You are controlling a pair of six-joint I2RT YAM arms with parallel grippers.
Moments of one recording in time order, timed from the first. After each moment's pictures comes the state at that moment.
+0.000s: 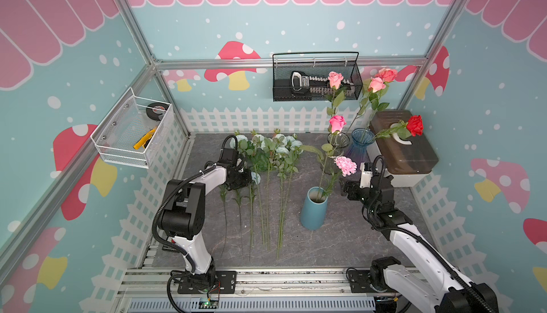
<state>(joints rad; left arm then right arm) -0.14 1.82 1.14 -0.45 0.37 -0.33 0.20 0.93 0.51 -0.02 -0.03 0.26</state>
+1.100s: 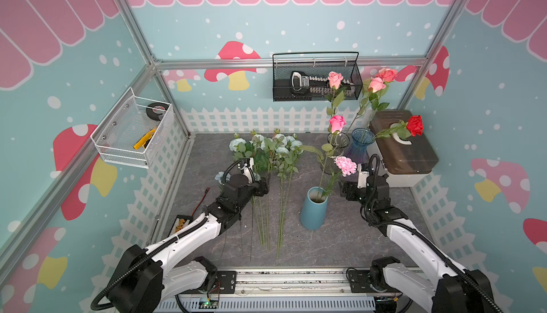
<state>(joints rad) -0.55 1.15 0.59 0.23 -0.14 -0.36 0.20 1.01 0.52 -0.03 -0.01 0.25</state>
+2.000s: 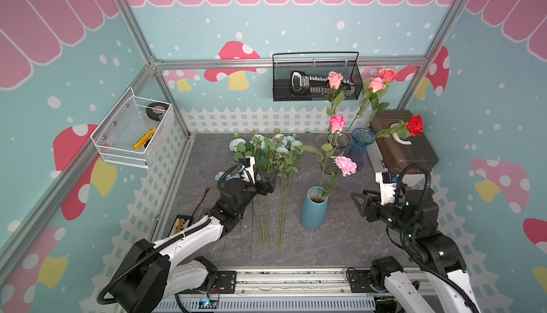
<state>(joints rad) -0.55 1.18 0.52 0.57 -0.01 -0.39 0.22 0.51 0.88 -0.78 -0.35 0.25</state>
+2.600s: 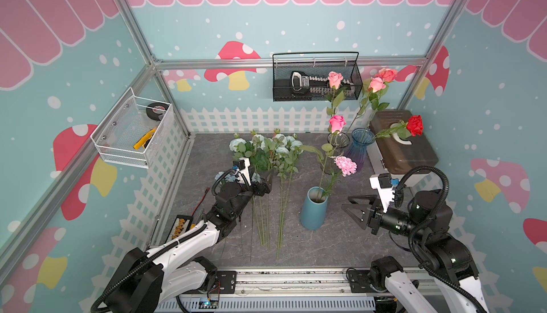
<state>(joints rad) -0.55 1.11 0.48 0.58 -0.06 -0.38 0.30 0.53 0.95 -0.74 -0.71 0.28</state>
